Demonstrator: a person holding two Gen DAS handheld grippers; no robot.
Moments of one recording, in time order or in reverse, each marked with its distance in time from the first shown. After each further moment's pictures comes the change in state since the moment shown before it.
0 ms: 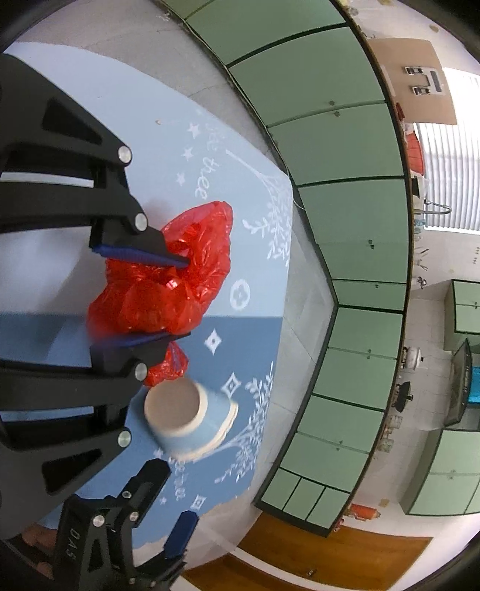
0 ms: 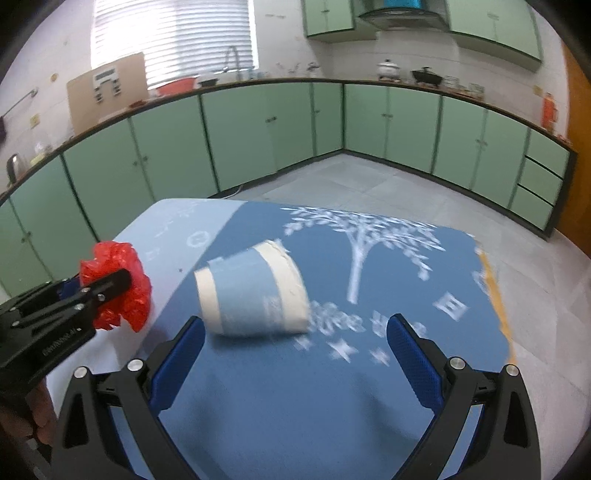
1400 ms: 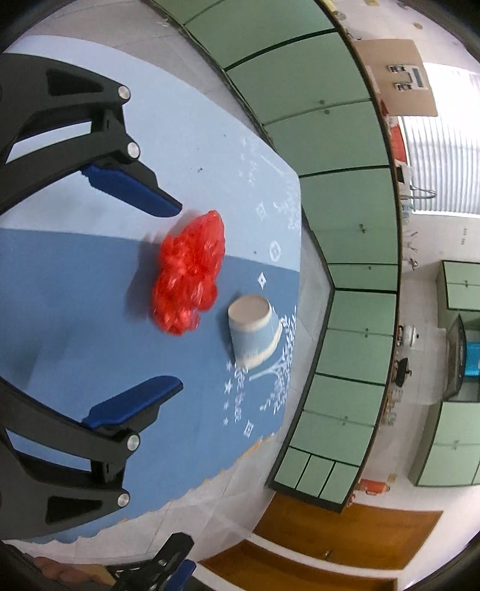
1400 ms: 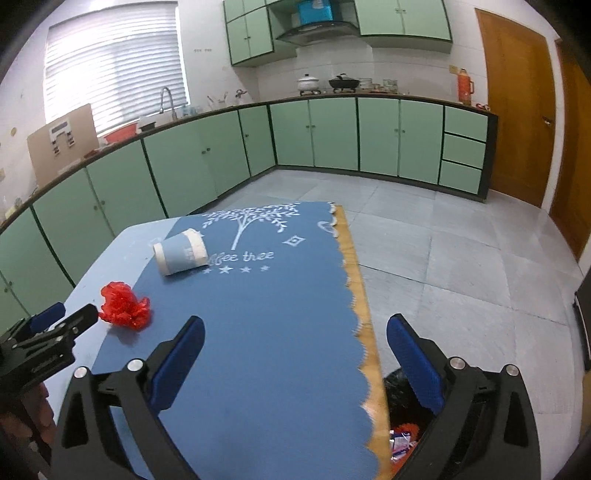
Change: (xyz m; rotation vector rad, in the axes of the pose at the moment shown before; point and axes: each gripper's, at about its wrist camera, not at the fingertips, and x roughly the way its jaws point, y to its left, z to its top) left arm -0.103 -0.053 -0.068 0.049 -0.020 -0.028; right arm -0.168 -0.076 -0.087 0.211 -0.086 -0.188
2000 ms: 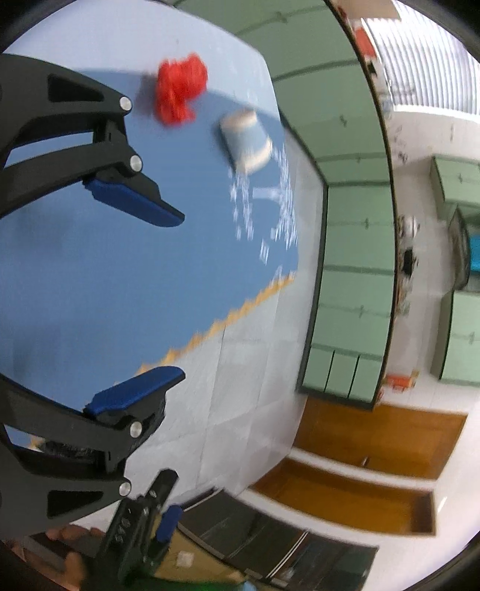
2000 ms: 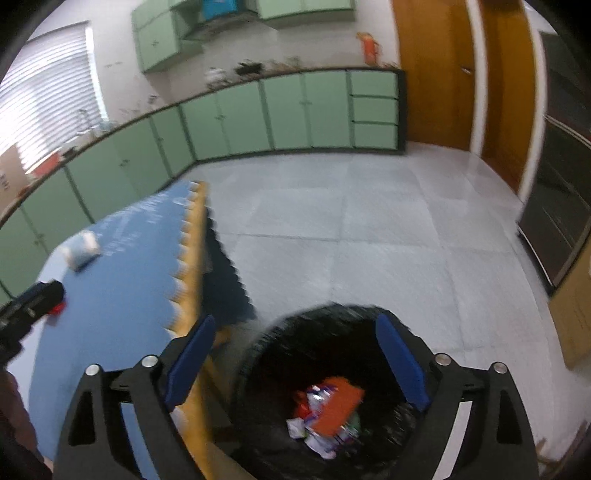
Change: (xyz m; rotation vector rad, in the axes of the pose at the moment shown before) left arm -0.028 -0.147 -0.029 0.190 -0.001 -0.303; right arm -0.064 -0.145 -0.058 0.202 0.044 -0.199
